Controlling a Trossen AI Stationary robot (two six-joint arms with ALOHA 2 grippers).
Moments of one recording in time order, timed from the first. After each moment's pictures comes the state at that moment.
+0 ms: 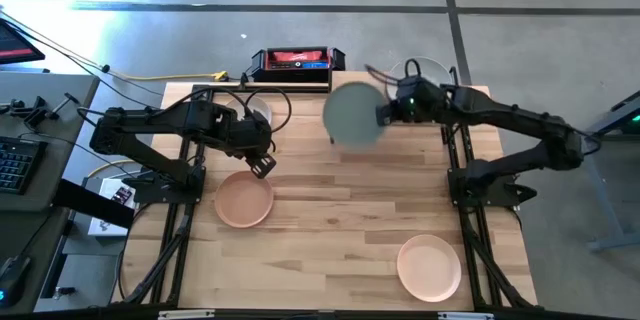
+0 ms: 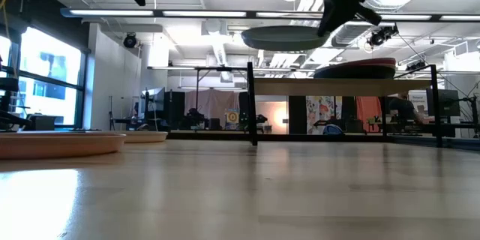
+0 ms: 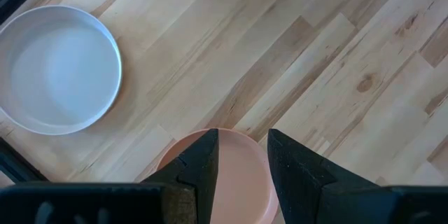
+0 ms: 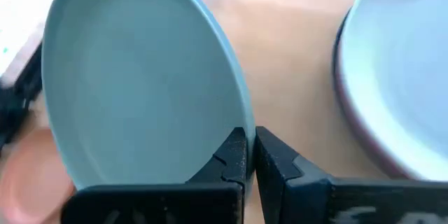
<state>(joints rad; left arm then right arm) -0.05 1.38 1.53 -1.39 -0.25 -0.76 -0.33 1.21 1.21 -0.83 0.29 0.81</state>
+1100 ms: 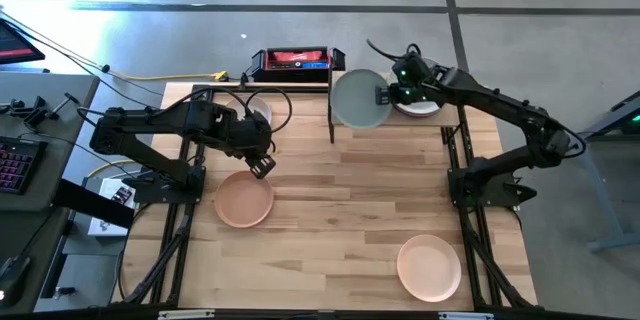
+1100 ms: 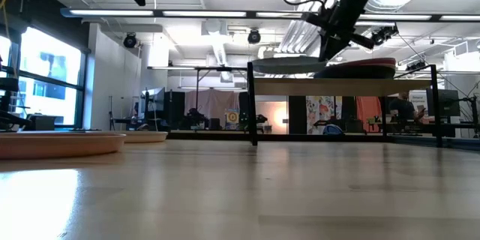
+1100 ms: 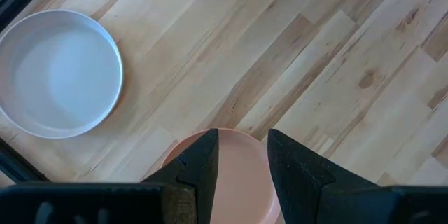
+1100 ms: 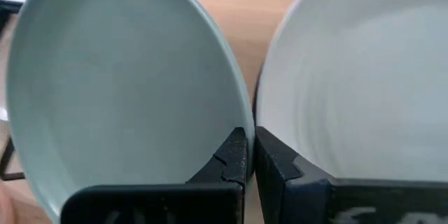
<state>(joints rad) -0.05 1.38 1.53 -1.39 -0.25 -0.74 -0.62 1.34 1.21 -0.79 0.15 0.70</state>
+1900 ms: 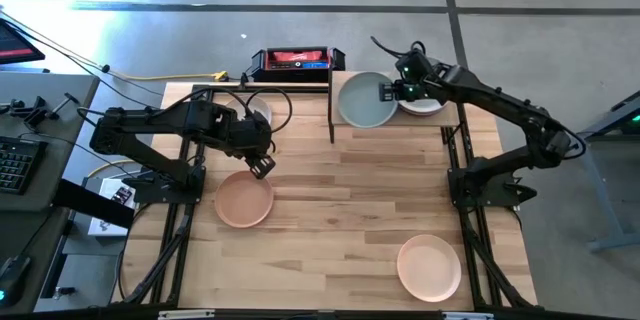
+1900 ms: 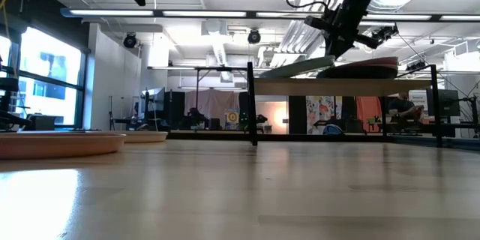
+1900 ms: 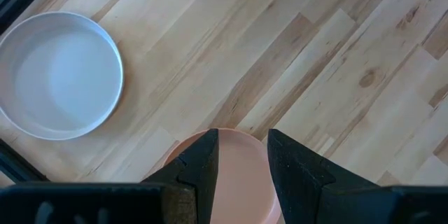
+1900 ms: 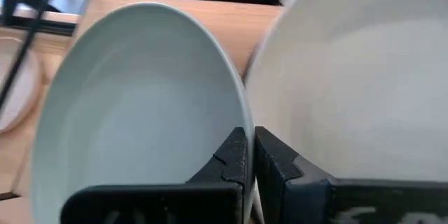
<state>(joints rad) -0.05 1.38 1.53 -1.39 -0.25 -0.73 -0.65 1.34 1.21 -0.81 0.19 0.67</state>
